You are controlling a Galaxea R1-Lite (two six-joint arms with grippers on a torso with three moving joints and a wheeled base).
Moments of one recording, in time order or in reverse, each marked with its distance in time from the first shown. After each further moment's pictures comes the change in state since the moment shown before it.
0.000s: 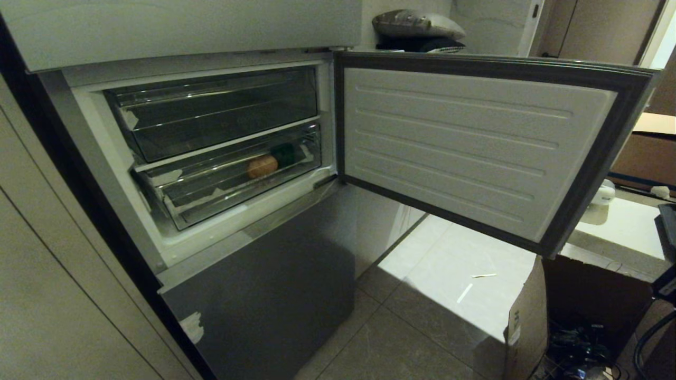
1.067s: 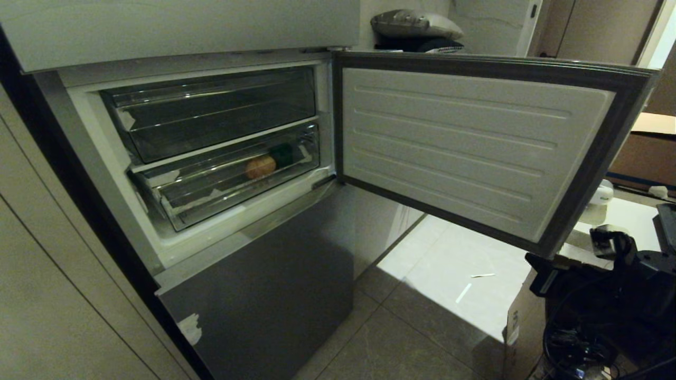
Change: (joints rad) left arm 0.000 0.000 0.000 0.000 0.000 0.000; right arm 0.228 0.378 -0.152 -0.001 0.433 0.131
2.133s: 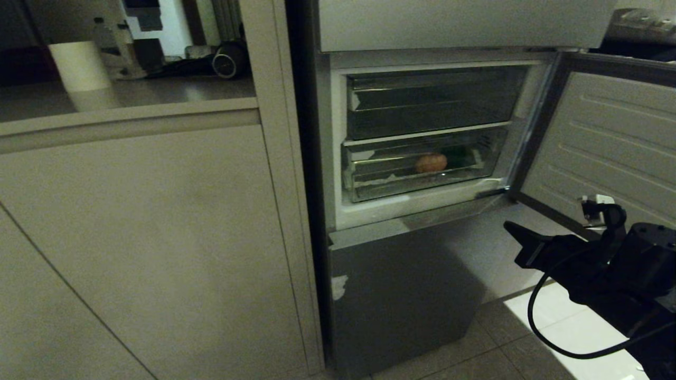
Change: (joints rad) left arm 0.000 0.000 0.000 0.000 0.000 0.000; right arm 0.022 -0.004 -0.152 0.001 0.174 -0.007
